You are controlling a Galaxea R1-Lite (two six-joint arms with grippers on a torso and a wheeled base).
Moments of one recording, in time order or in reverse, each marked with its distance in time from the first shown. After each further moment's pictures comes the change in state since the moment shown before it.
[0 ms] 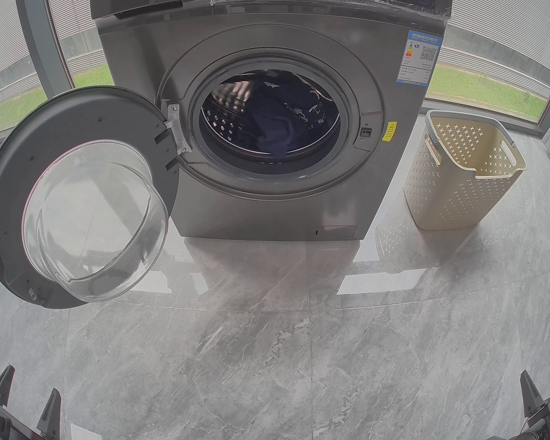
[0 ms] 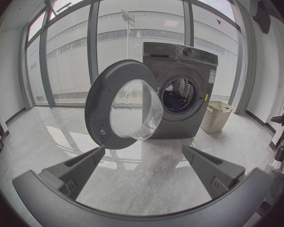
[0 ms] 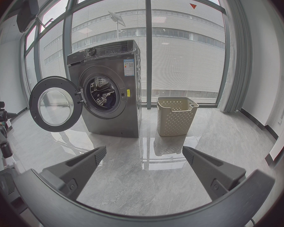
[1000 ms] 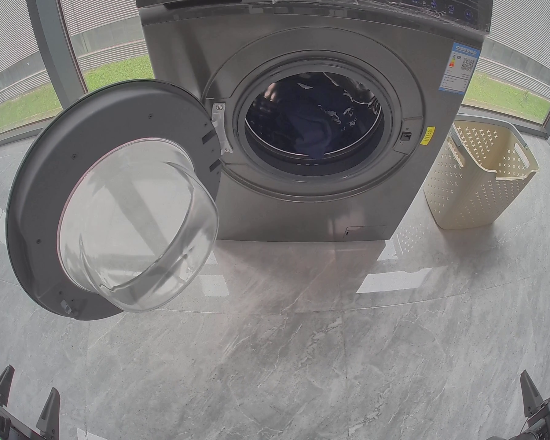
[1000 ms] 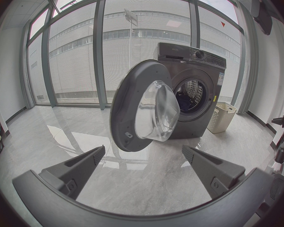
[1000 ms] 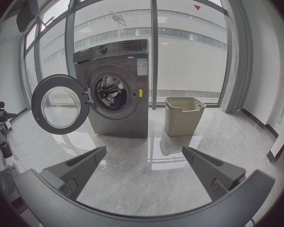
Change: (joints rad) left arm -0.002 0.002 0.000 0.001 0.011 -0.011; right arm 0.000 0.001 0.000 0.000 -0.002 0.000
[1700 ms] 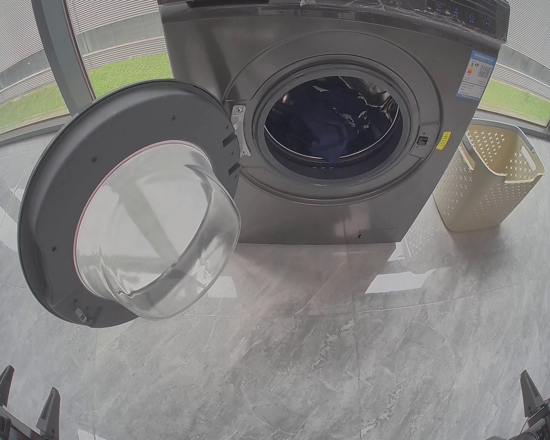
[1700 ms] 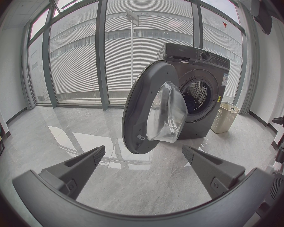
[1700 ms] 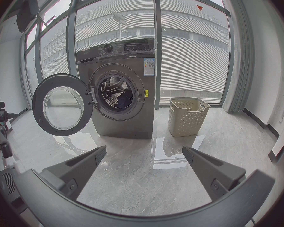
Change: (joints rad) left arm 0.001 0.001 0.000 0.000 0.004 0.003; right arm 0.000 0.001 0.000 0.000 0.001 0.000
